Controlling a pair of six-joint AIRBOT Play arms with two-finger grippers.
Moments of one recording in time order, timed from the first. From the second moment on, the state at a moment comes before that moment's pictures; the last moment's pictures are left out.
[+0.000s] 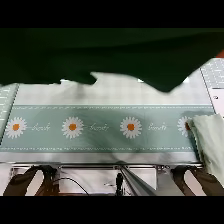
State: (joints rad) left arm 0.27 -0.68 1.68 1.12 -1.19 -1.45; right arm -0.27 -0.80 1.81 -0.97 1.38 1.41
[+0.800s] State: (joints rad) left arm 0.25 -0.62 1.34 1.19 -1.22 -1.52; right arm -0.27 -0.64 1.48 -1.03 1.49 1.47
